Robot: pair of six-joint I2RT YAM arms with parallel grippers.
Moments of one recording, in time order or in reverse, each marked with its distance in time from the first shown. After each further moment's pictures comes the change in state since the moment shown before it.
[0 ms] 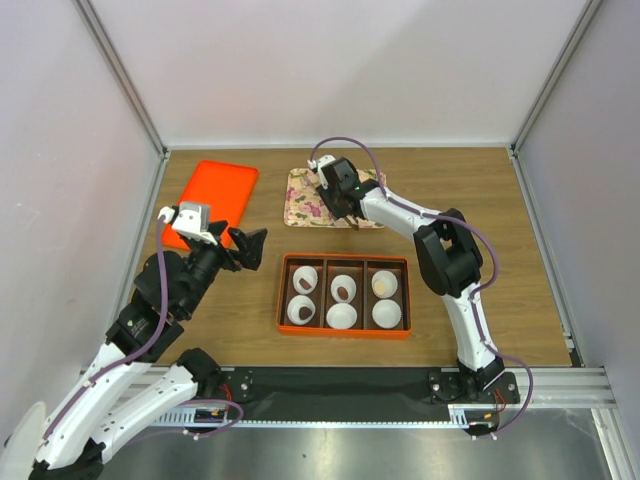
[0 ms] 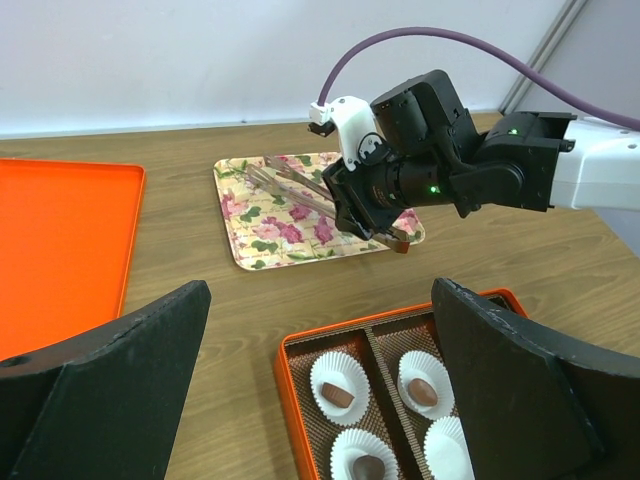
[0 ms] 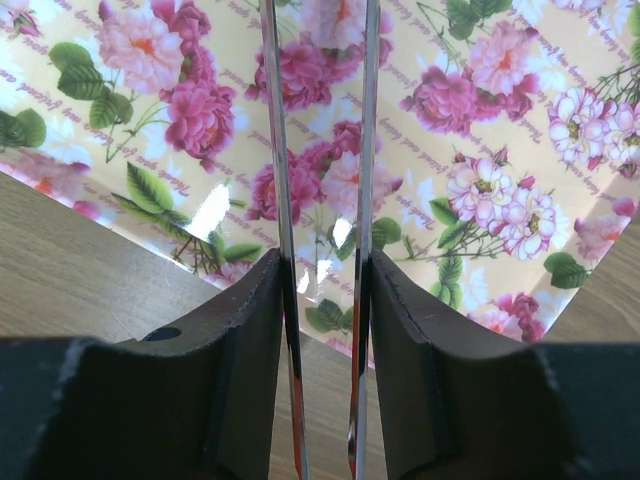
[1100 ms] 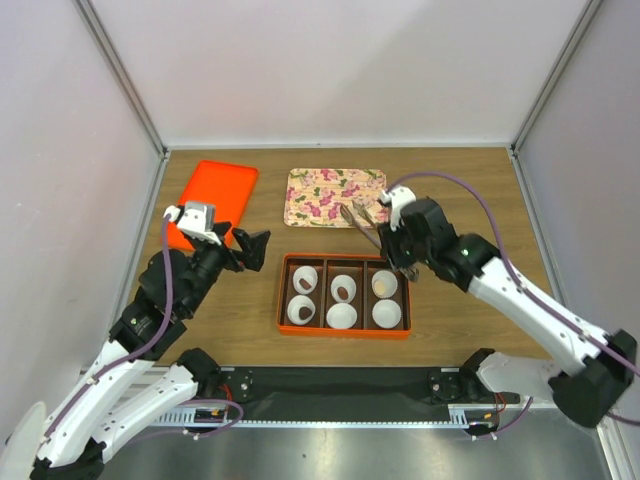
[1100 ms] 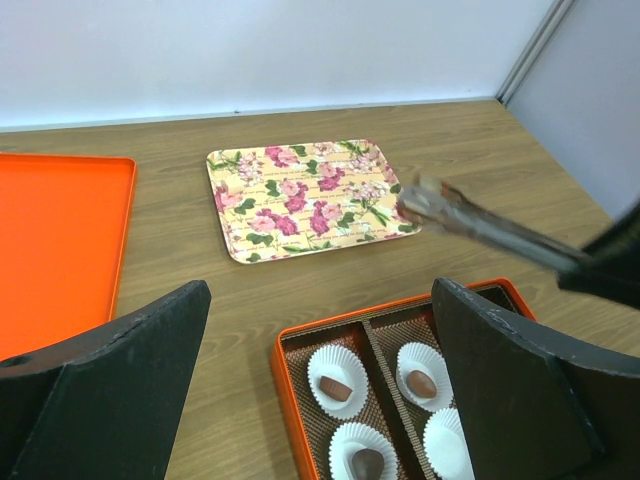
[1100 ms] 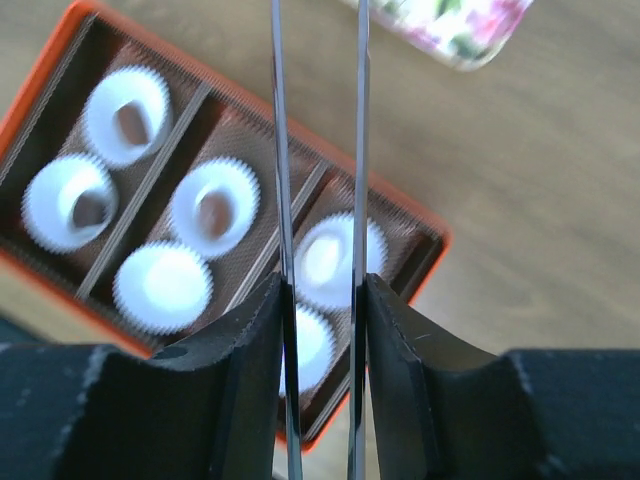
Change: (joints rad) left arm 0.005 0.013 -0.011 0.004 0.025 -0.001; right arm 0.048 -1.026 -0.686 -0.233 -0.092 0.190
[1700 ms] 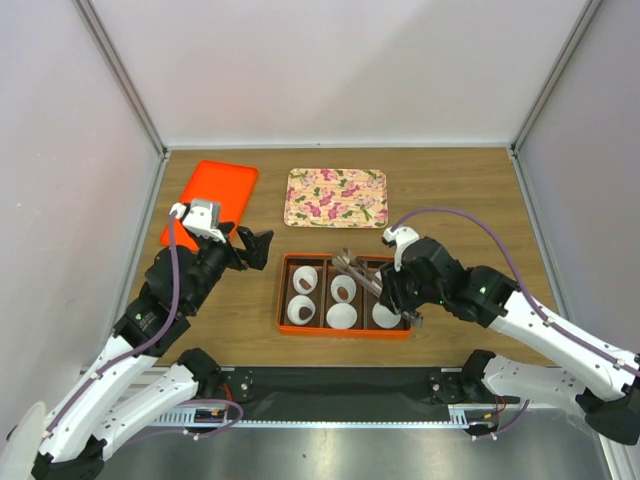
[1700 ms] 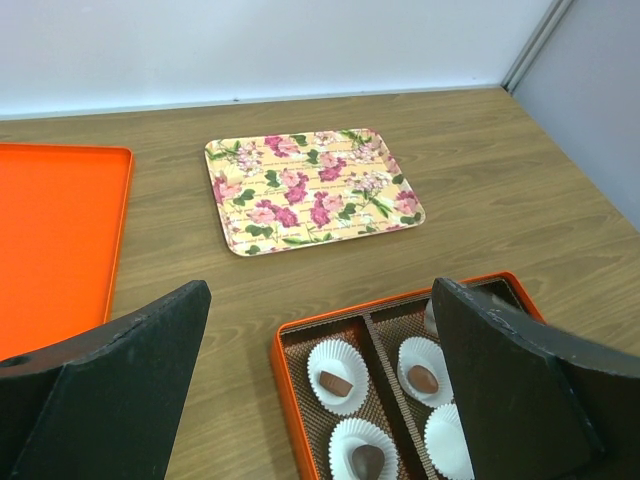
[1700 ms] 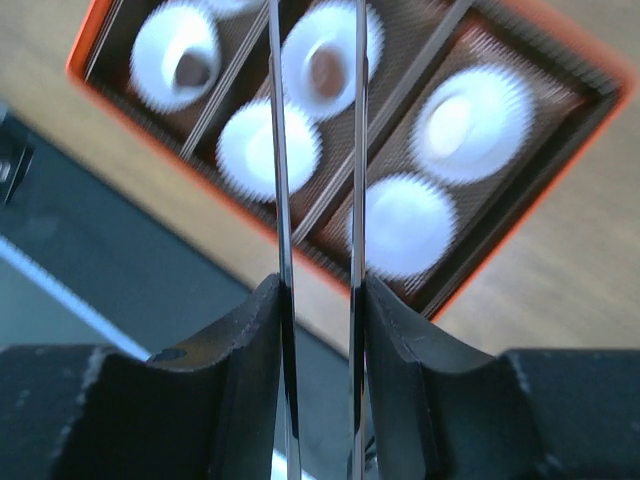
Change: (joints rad) left arm 0.000 0.032 0.000 0.000 0.002 -0.009; right arm 0.200 -0.244 -0.147 -0.173 -0.051 0.251
